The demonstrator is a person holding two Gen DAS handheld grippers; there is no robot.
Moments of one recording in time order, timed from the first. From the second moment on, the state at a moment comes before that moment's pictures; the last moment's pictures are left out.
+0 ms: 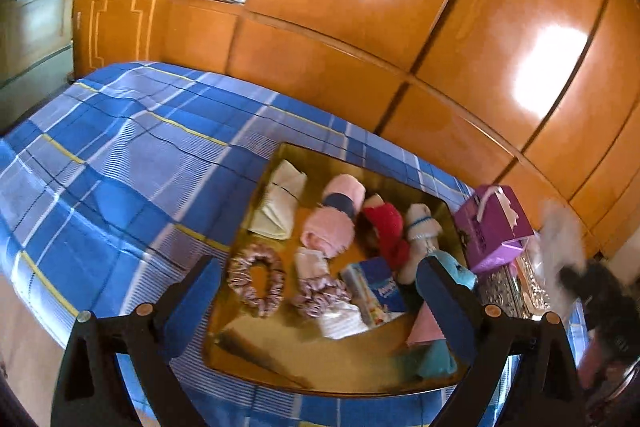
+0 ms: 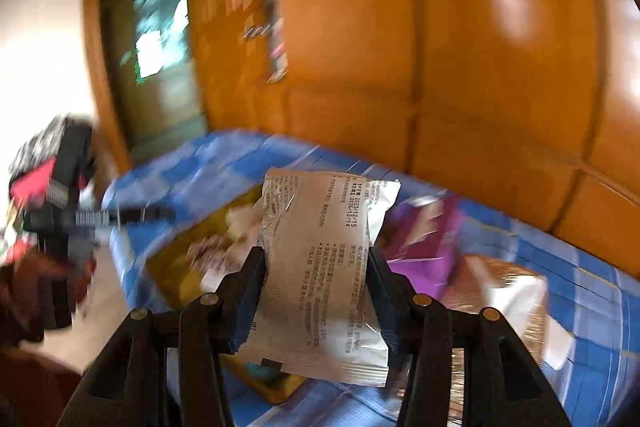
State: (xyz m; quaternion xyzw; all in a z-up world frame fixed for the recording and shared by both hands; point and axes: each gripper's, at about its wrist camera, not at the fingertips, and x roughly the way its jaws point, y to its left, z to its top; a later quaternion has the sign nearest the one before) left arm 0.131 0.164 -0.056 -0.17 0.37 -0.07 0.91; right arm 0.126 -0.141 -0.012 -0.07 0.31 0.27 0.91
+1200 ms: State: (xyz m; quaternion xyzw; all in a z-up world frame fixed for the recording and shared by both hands) left arm 0.120 0.184 -0.070 -0.21 0.38 -0.05 0.90; right arm 0.173 -0.046 -0.075 -0.13 0.47 0.37 0.79
